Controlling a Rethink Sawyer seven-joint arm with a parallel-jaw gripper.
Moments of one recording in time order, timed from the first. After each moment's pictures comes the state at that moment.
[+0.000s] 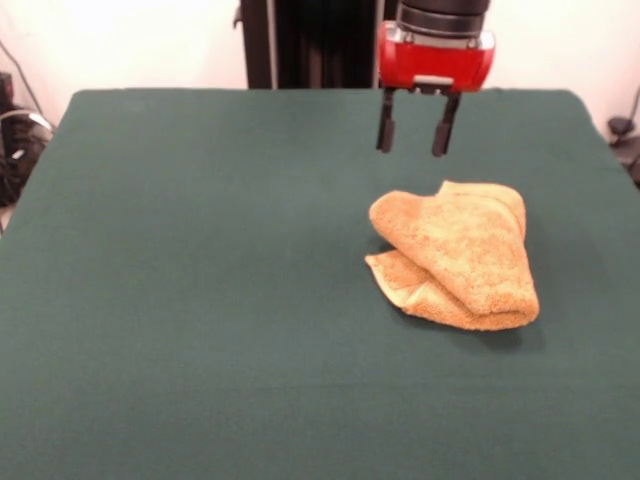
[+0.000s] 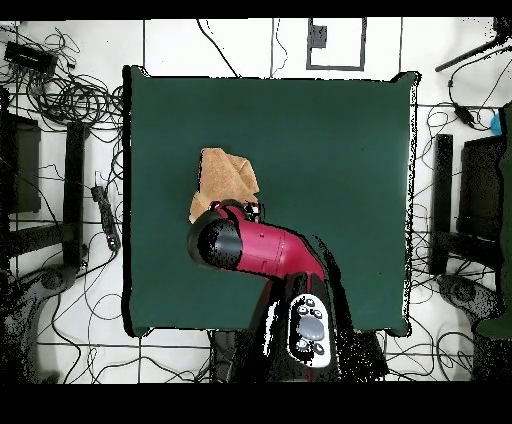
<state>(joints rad) 0.01 -0.66 -0.13 1.80 0.11 0.25 1.57</state>
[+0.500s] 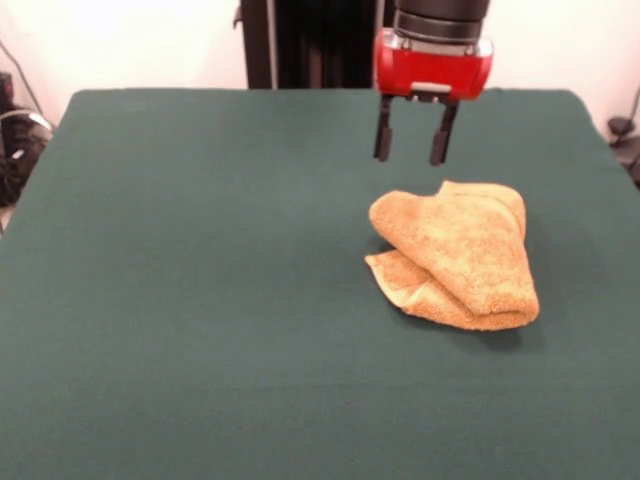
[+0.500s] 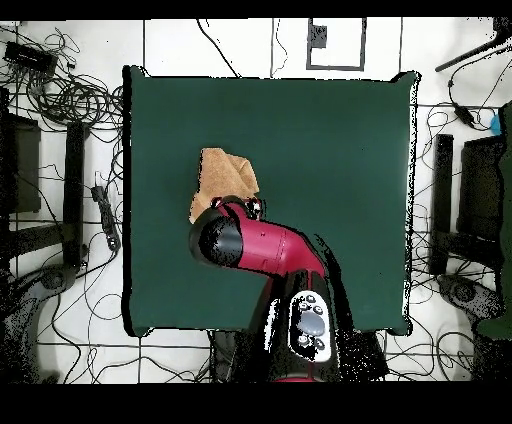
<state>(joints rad) 0.00 -0.64 -0.13 1.79 0.12 0.22 1.57</state>
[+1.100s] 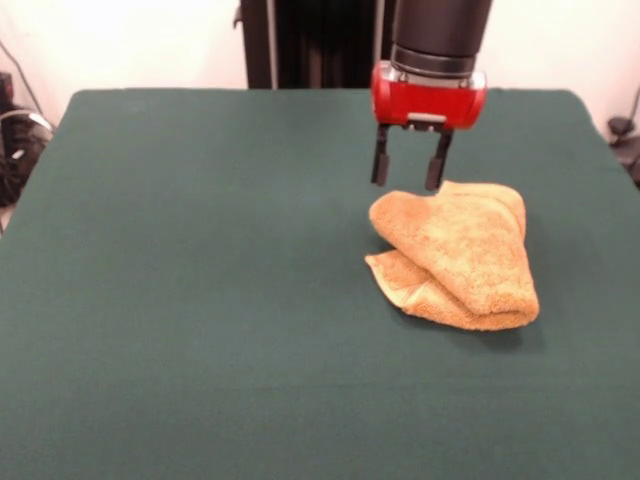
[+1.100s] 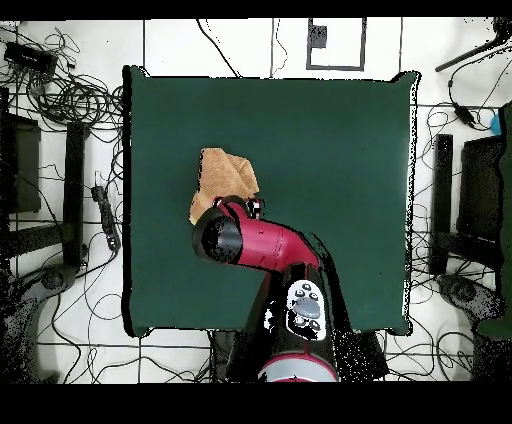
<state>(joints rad) 0.00 -0.58 -0.12 1.78 0.12 0.16 1.57</state>
